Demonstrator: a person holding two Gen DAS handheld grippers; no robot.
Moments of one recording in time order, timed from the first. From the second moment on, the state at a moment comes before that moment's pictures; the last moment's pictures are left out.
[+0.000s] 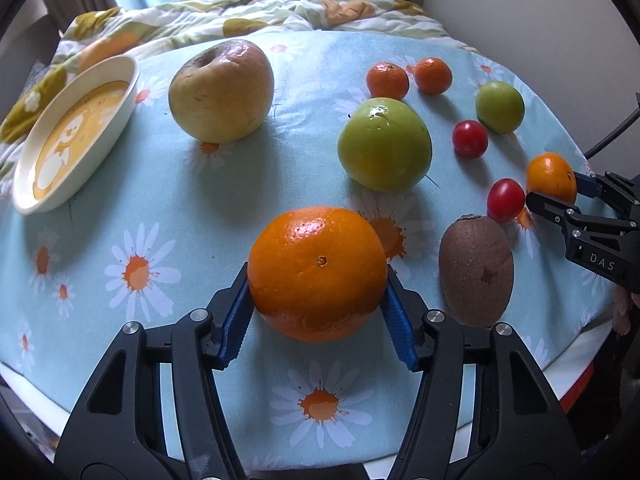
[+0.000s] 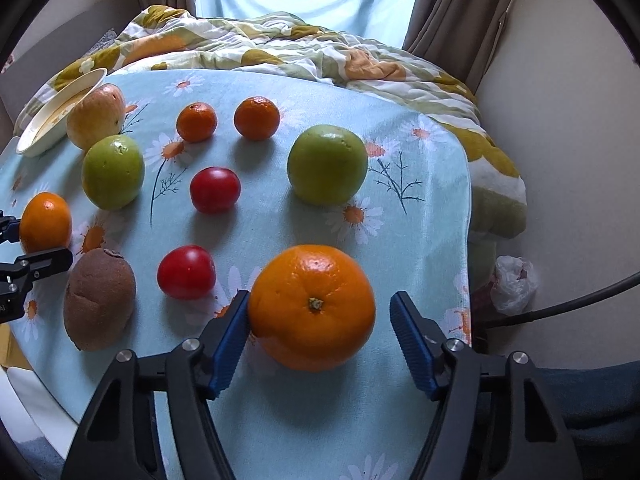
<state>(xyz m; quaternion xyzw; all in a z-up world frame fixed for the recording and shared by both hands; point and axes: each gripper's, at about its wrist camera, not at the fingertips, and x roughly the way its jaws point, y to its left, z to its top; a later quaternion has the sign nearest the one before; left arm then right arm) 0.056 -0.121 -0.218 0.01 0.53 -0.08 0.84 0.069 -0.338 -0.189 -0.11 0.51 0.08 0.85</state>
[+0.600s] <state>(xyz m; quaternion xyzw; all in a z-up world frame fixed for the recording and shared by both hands) 0.048 -0.094 -0.172 -0.02 0.50 -0.08 0.86 0.068 -0.325 -0.151 -0.07 0.50 0.09 0.86</state>
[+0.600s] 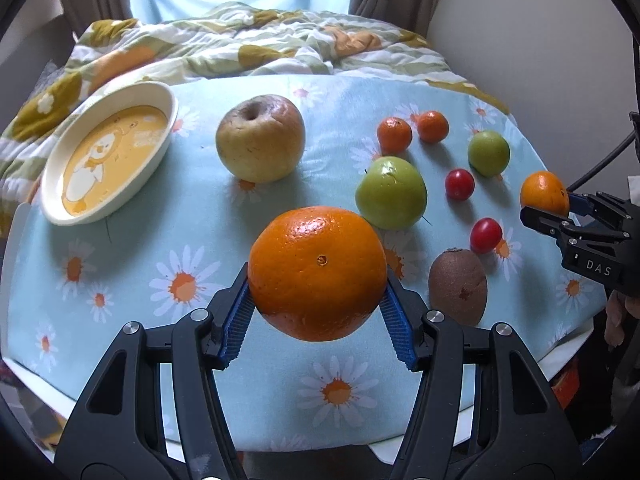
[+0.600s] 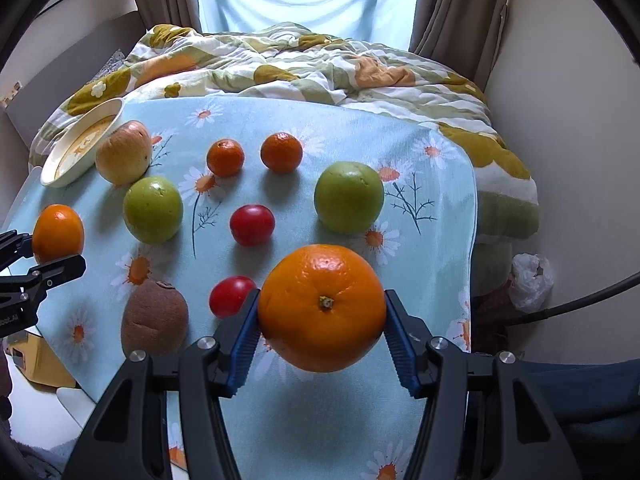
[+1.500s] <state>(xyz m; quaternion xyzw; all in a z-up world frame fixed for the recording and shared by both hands) 0.168 0.108 -0.136 -0.01 0.47 -0.08 0.88 0.146 -0.121 -0.091 -0.05 0.47 0.12 0.87</state>
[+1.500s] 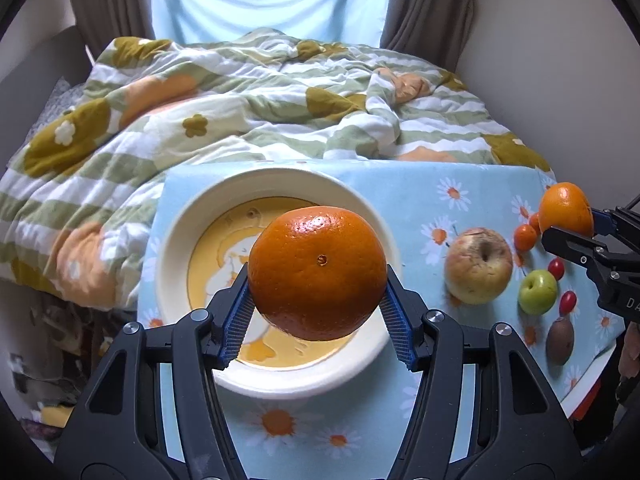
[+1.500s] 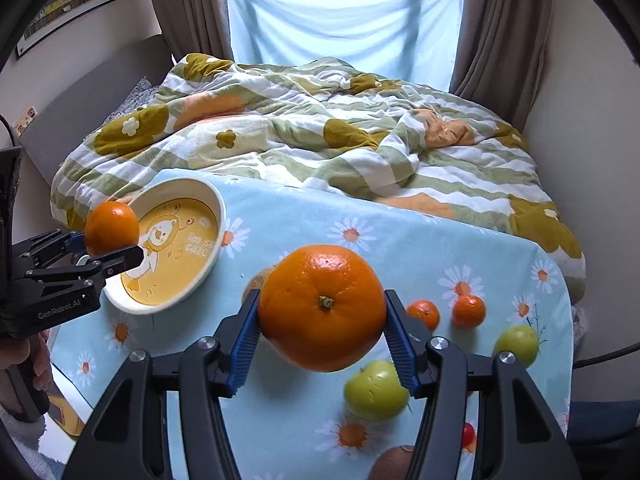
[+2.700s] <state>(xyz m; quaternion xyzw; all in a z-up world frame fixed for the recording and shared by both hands) 0.235 0.143 -0.176 0.05 0.49 -0.11 0.86 0.198 -0.054 -0.103 -0.02 0.48 0.10 0.87</state>
